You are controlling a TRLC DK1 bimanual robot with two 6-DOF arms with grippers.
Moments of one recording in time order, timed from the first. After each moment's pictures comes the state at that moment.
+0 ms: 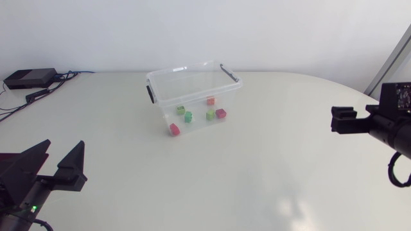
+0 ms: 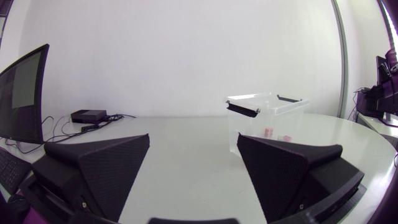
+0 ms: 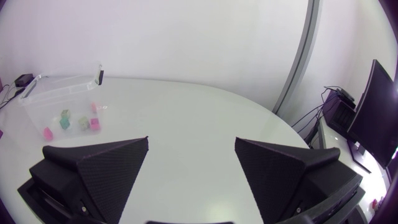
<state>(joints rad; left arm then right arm) -0.02 0.06 0.04 -0.03 0.00 0.03 -0.10 0.87 0.56 -0.09 0.05 -0.12</state>
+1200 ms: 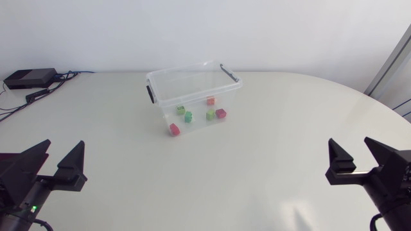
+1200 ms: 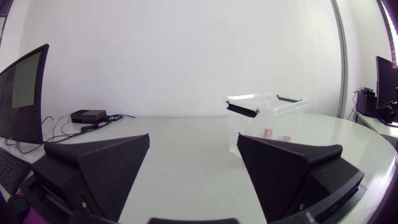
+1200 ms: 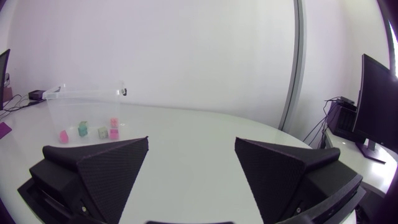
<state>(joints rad) -0.01 0.06 0.04 -0.03 0.01 0.03 -0.03 0.19 0.10 -0.03 0.02 -0.08</state>
